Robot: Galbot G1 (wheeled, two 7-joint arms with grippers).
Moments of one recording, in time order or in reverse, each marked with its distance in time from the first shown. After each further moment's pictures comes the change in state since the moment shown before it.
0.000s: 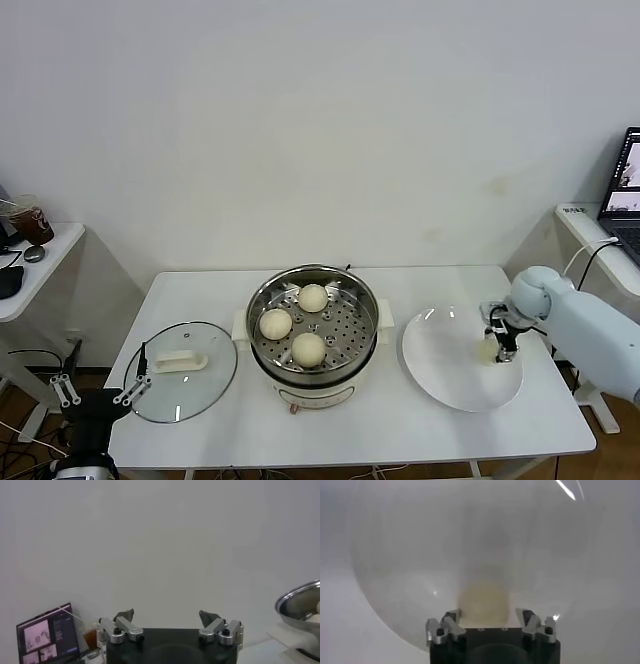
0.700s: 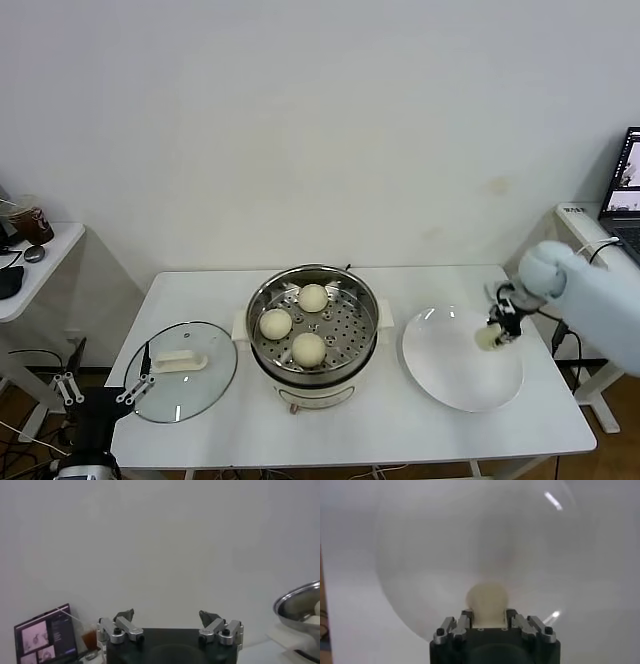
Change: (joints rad) left arm -0.006 0.016 0.012 0.000 -0.011 -0.001 0.006; right arm 0.297 -0.109 -0.251 0.212 0.241 -0.092 -0.067
